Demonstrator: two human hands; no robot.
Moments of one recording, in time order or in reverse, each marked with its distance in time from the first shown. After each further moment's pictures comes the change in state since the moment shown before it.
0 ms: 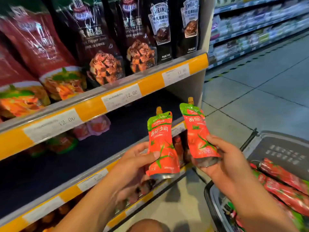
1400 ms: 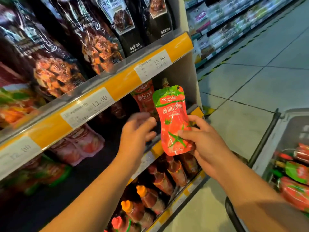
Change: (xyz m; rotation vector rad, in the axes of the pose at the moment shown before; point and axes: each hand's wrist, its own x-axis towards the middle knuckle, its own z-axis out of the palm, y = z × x) left_hand 0.122 0.022 0.007 0.471 0.366 0.442; right_hand 0.092 0.036 0.006 -0.186 -0.101 -0.167
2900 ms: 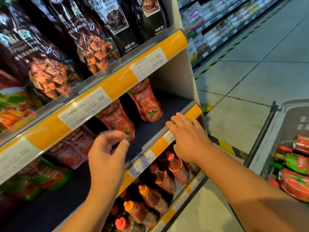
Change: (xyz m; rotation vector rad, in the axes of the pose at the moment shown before) left_hand -0.062 0.013 -0.053 0.319 0.264 0.223; right_hand 0.051 0.039 -0.002 -1.676 -0.130 -0.407
